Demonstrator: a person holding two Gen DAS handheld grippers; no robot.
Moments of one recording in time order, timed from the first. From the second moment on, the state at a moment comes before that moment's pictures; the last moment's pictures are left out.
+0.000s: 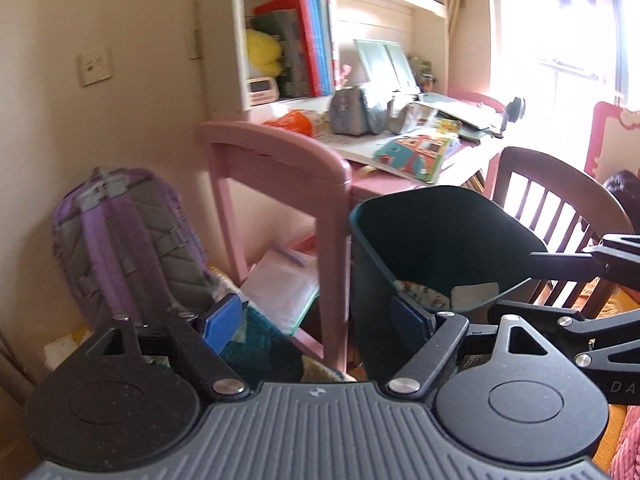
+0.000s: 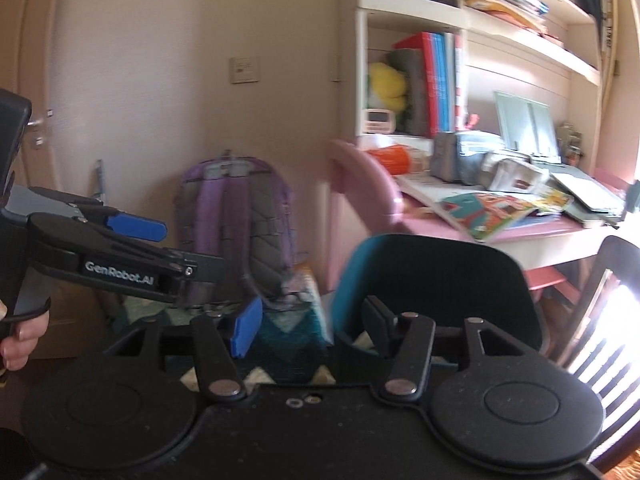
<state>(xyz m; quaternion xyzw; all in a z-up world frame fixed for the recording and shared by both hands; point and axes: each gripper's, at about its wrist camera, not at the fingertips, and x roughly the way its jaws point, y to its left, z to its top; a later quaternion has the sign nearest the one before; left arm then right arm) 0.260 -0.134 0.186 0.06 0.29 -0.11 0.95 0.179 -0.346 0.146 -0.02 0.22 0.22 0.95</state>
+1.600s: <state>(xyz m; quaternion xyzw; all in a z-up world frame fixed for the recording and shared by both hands) 0.231 0.207 -0.309 -0.23 0.60 0.21 0.73 0.133 0.012 -0.365 -0.20 0.62 0.42 0.63</state>
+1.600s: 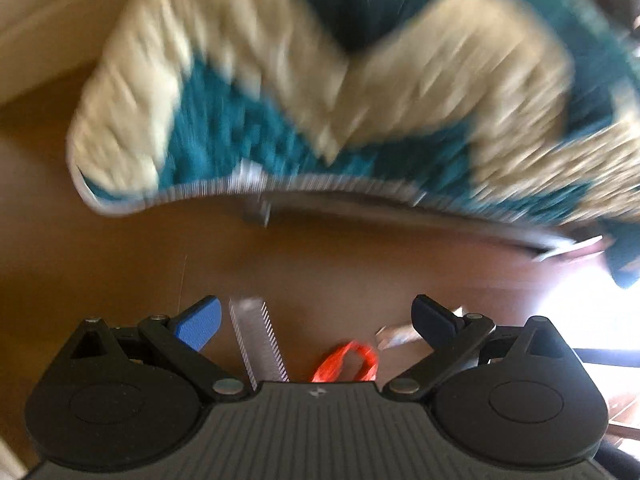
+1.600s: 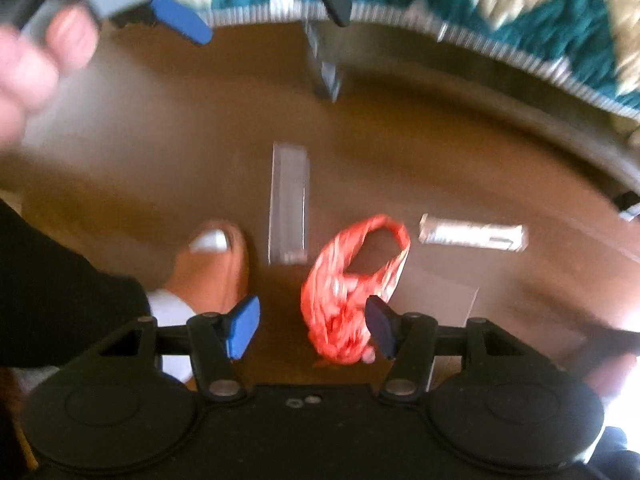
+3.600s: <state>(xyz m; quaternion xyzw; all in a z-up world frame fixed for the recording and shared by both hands) 0.261 0.195 -0.455 -0.27 0.72 0.21 0.60 0.211 -0.014 -0.424 -0.17 0.66 0.33 0.65</state>
